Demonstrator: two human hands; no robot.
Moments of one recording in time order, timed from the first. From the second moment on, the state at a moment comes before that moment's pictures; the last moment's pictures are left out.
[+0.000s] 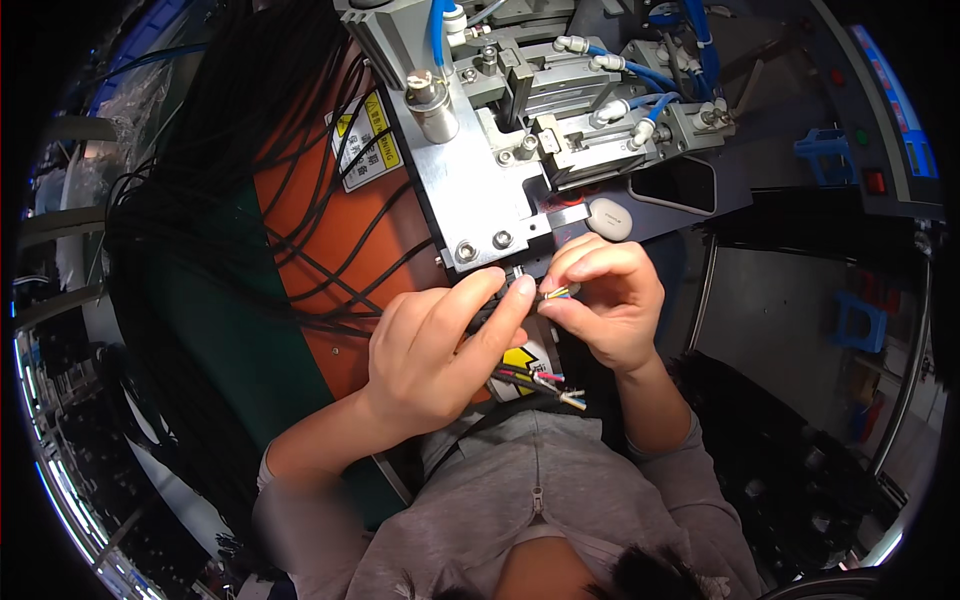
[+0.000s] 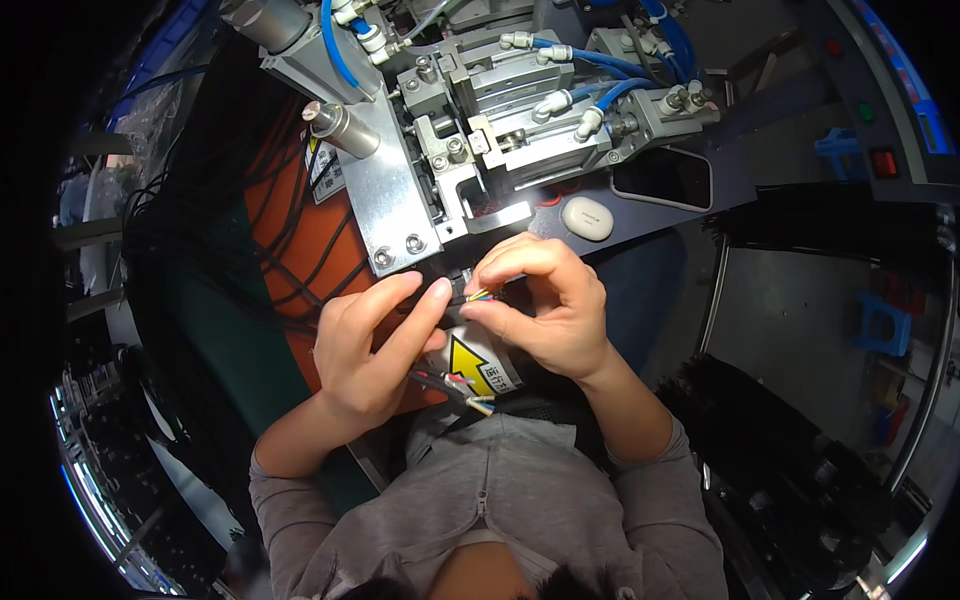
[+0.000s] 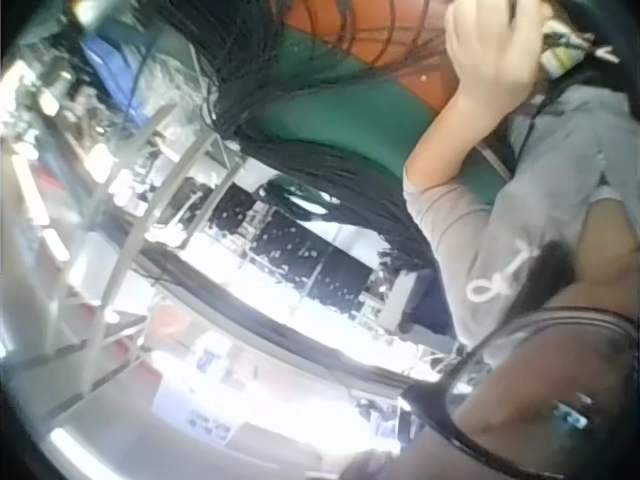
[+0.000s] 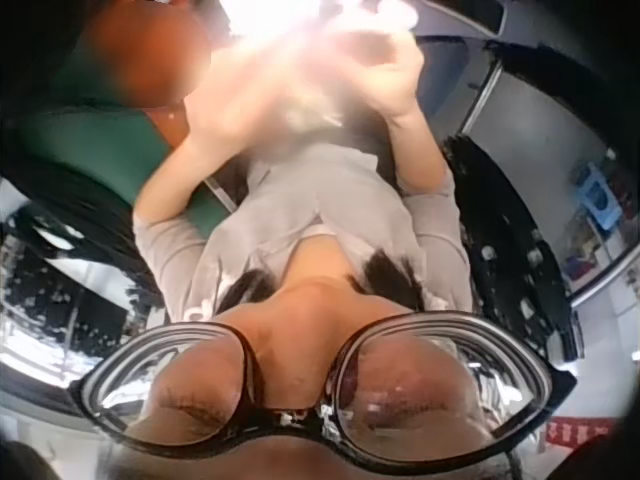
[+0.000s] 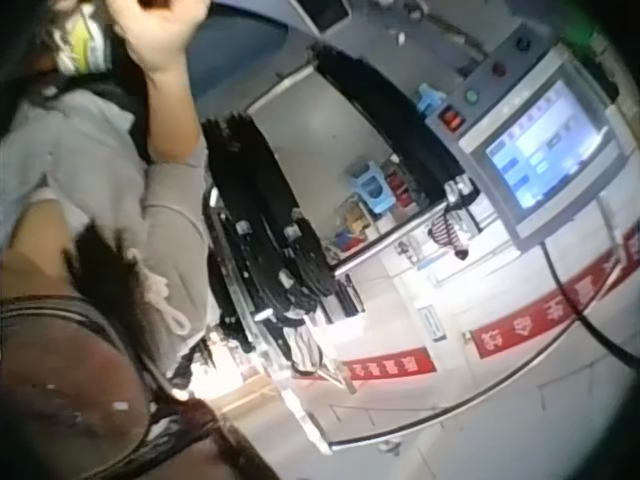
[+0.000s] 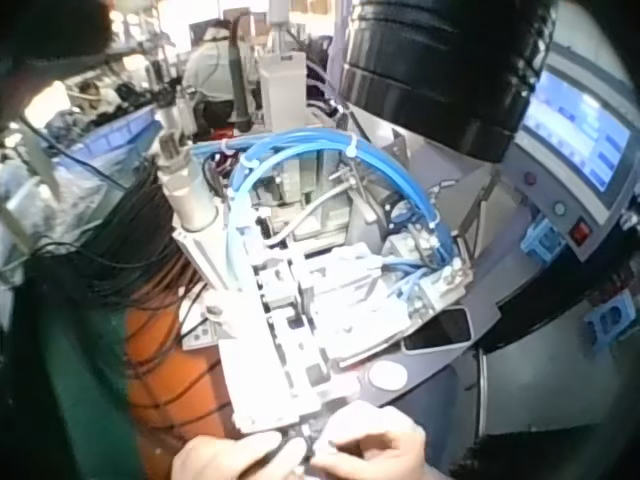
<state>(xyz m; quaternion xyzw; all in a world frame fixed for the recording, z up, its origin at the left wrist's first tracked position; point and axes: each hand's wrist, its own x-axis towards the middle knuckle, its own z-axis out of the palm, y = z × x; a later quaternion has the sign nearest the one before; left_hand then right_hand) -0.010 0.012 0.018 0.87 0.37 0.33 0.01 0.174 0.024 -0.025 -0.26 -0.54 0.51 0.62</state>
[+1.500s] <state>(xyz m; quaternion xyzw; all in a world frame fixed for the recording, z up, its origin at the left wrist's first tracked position) 0.001 0.001 0.004 0.88 0.44 0.20 0.00 0.171 0.028 -0.026 -0.47 -0.73 0.26 0.41</state>
